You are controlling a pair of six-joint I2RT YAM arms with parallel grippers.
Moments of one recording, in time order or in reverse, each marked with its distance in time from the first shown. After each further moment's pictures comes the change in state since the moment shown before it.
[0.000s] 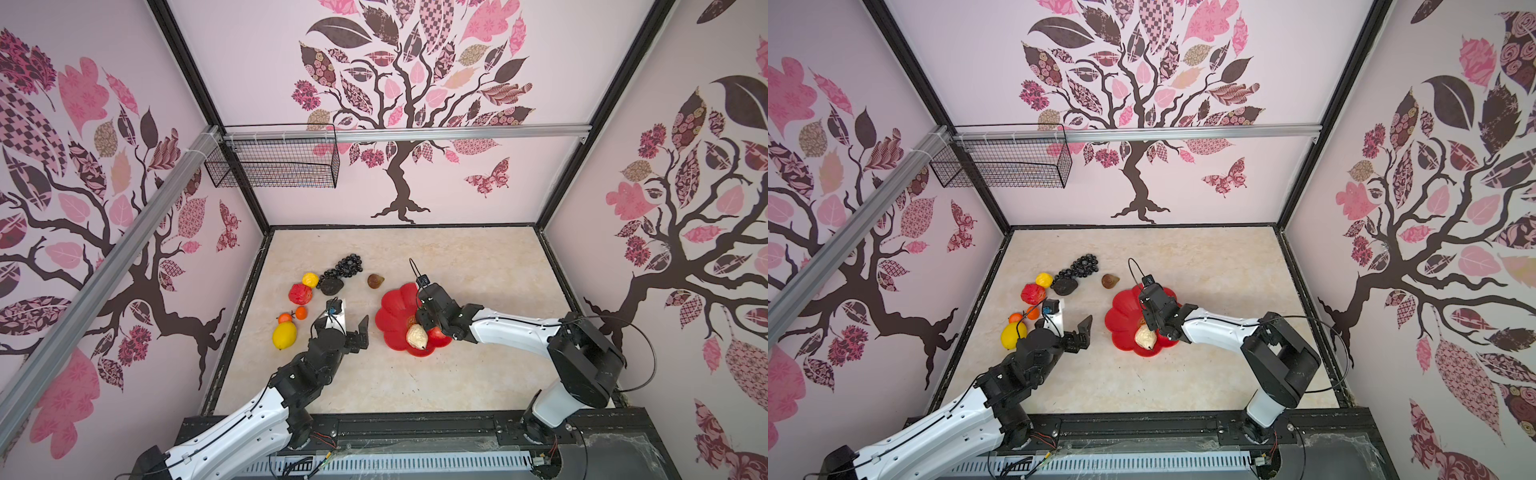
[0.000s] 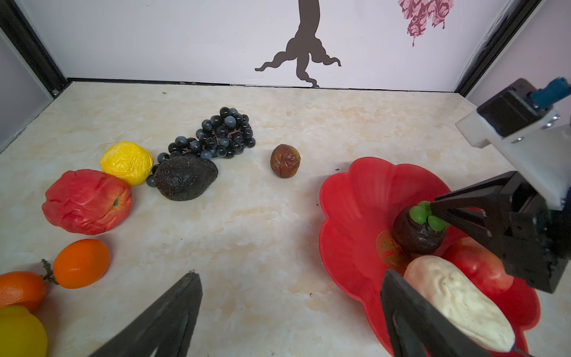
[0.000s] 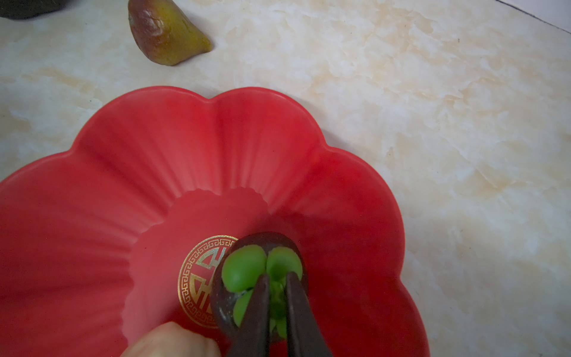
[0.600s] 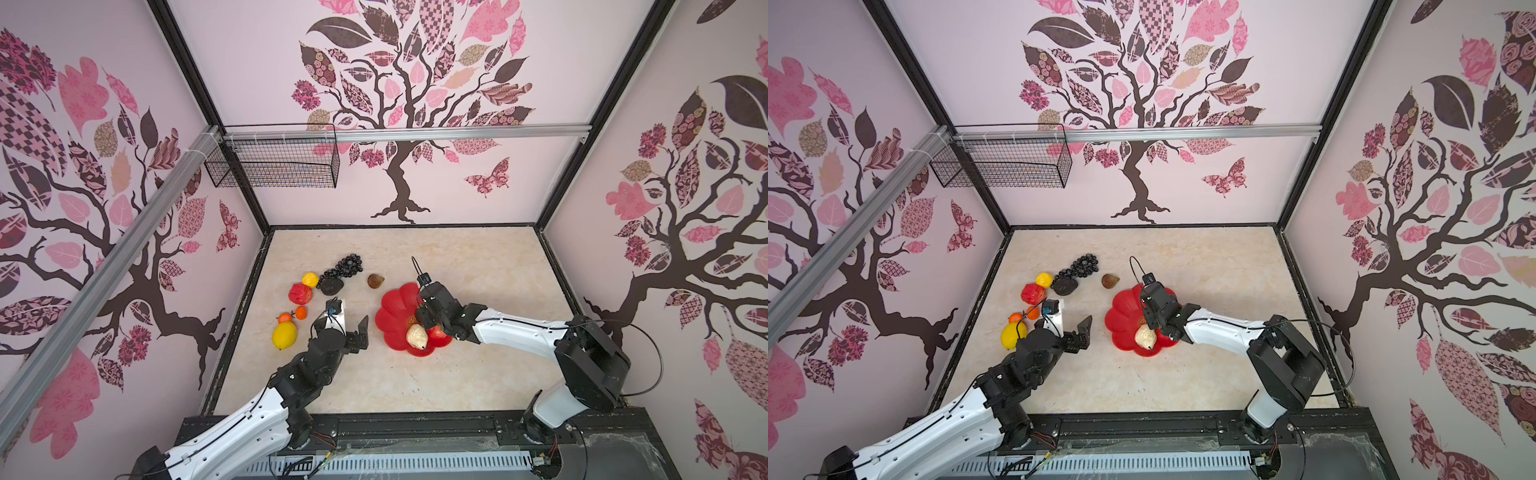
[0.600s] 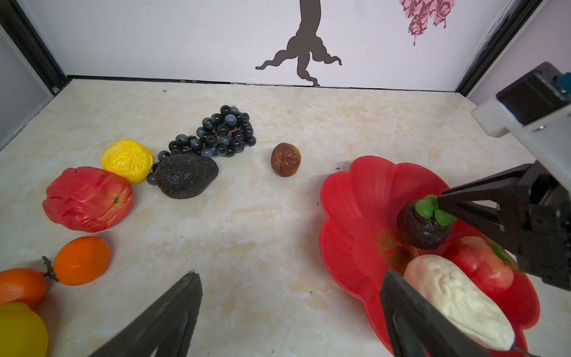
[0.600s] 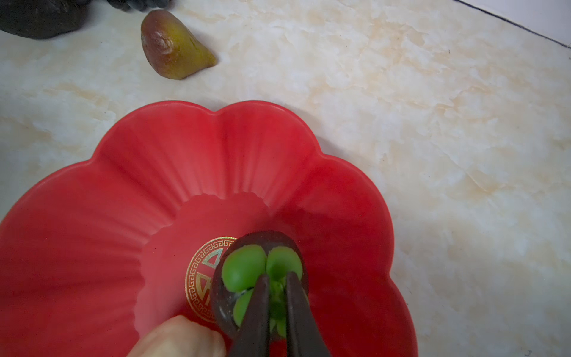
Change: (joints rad) left arm 0.000 -0.002 0.000 -0.010 0.000 -0.006; right arm -0.001 -0.035 0.000 -0.007 -0.001 0.000
